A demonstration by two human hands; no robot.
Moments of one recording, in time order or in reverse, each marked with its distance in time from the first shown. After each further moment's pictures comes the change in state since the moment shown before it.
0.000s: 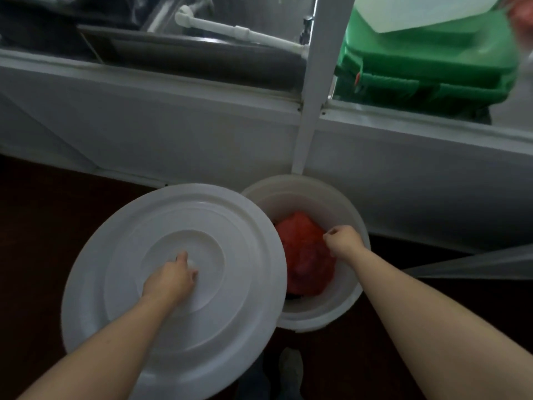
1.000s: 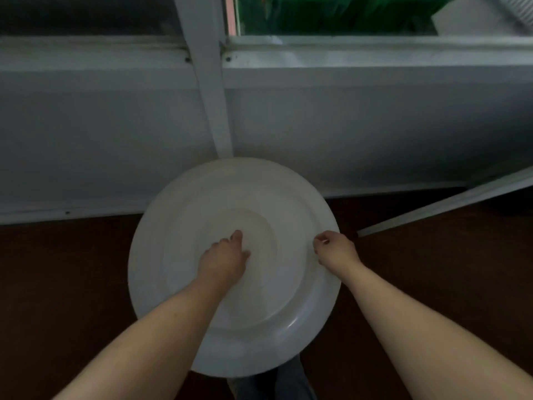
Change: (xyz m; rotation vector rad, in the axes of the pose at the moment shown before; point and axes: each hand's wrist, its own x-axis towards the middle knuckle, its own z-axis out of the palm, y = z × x) left_hand 0.116 0.255 0.097 0.170 -0.022 0.598; right_hand 0.091 0.133 0.037 0.223 0.116 0.171
